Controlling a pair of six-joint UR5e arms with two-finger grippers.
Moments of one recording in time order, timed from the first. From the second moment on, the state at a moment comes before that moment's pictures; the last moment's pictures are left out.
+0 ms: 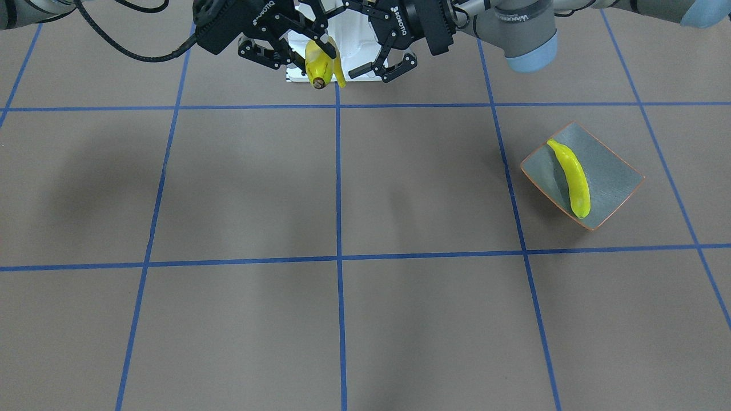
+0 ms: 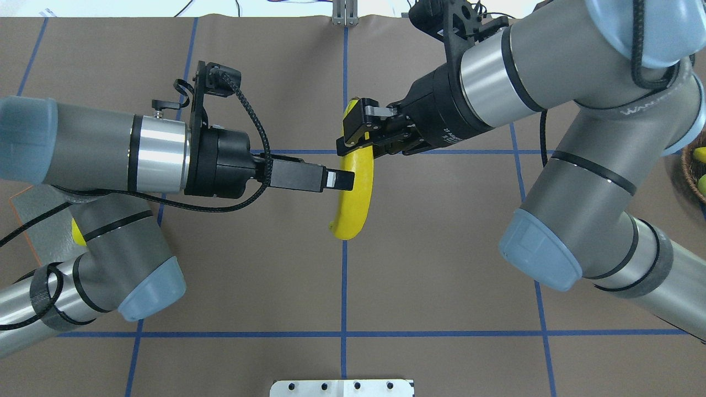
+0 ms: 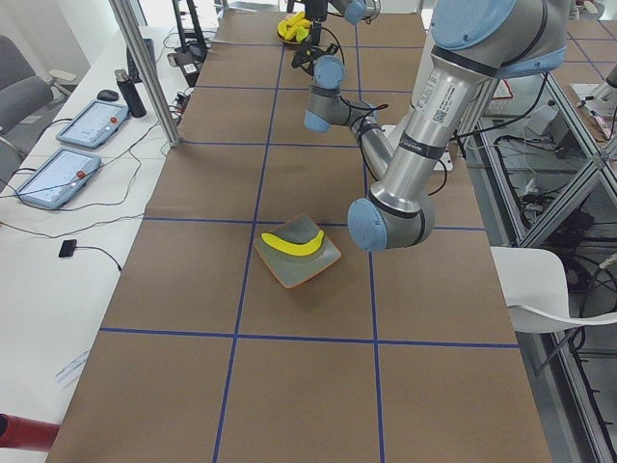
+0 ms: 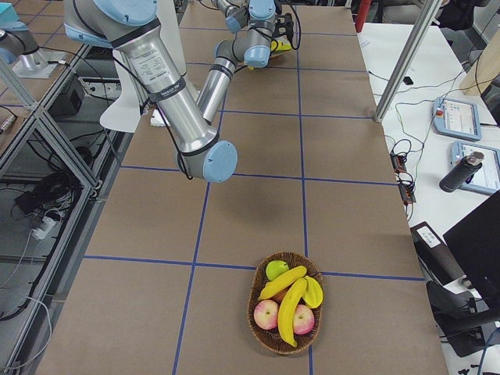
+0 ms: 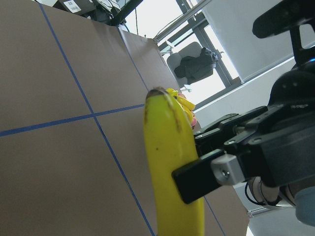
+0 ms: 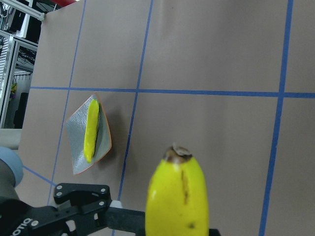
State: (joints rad) left arm -0.62 -2.10 -1.87 -2.70 -2.06 -1.28; right arm 0.73 -0.94 2.03 -1.23 2.22 1.32
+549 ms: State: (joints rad) left arm -0.60 -2.10 -1.86 -2.71 -2.06 -1.28; right arm 0.72 -0.94 2.06 -1.23 2.21 1.32
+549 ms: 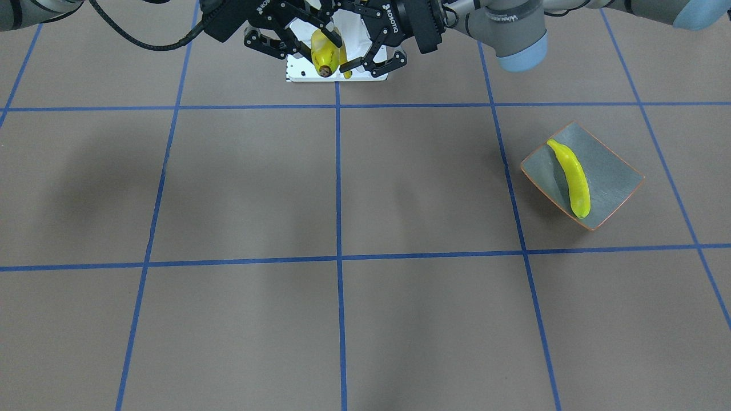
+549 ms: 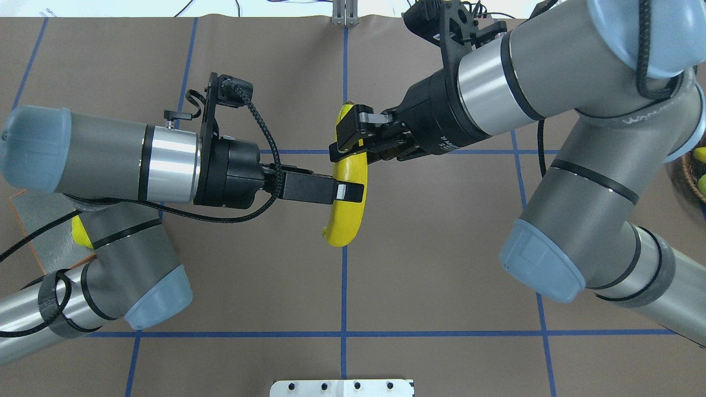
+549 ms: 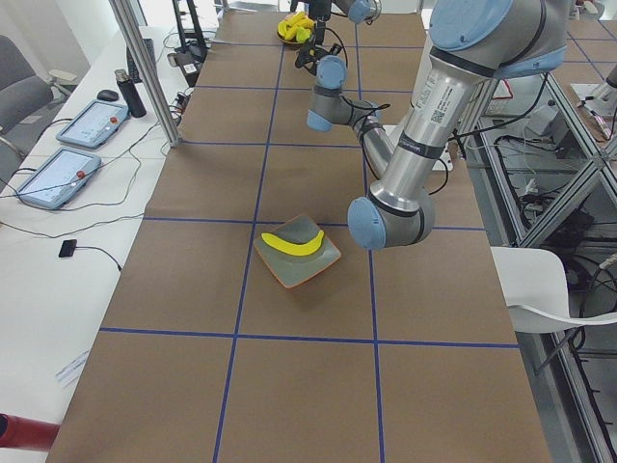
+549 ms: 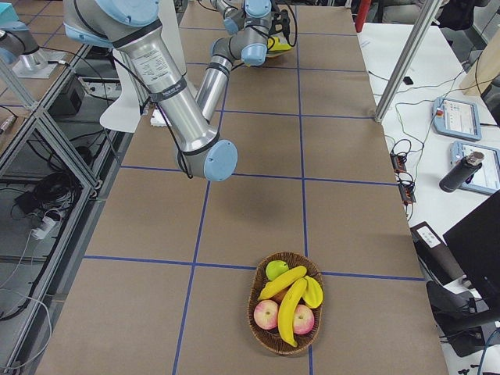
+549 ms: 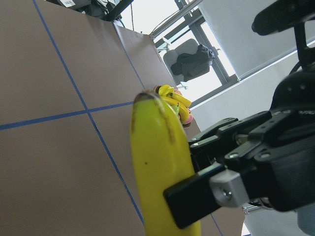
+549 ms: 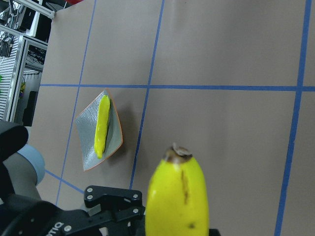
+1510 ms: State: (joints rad) left arm -0.59 -2.10 -1.86 -2.73 -2.06 -1.28; right arm 0.72 -0.93 2.07 -1.22 2.20 1.32
